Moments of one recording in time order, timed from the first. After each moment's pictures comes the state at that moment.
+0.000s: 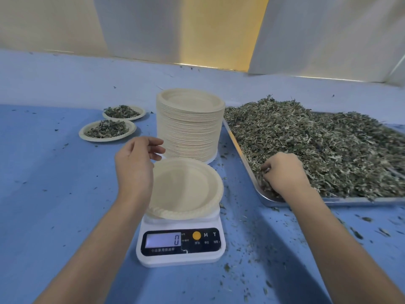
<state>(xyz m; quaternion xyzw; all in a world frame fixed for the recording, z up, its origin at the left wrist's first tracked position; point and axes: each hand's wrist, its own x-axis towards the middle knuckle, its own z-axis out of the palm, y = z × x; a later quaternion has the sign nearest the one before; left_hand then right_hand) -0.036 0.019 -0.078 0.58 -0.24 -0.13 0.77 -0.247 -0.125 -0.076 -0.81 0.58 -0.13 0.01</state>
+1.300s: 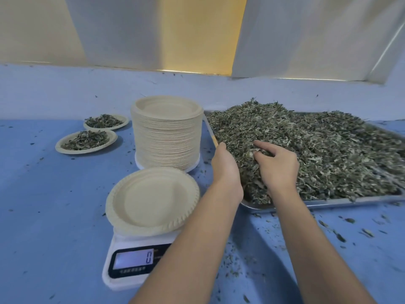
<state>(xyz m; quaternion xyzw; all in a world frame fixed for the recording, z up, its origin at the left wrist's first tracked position) -0.178 -0.090 -0.054 0.45 -0.12 -0.55 0.69 -0.258 -0.147 -0.083 -0.62 0.53 -0.52 0.26</state>
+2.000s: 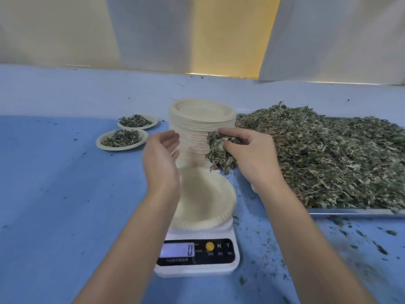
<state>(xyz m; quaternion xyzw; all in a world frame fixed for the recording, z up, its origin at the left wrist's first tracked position) -0.056 0.011 -0.038 0.48 -0.13 -0.27 0.82 -0.172 -0.075 -0.043 -0.72 0.34 -0.47 0.38</state>
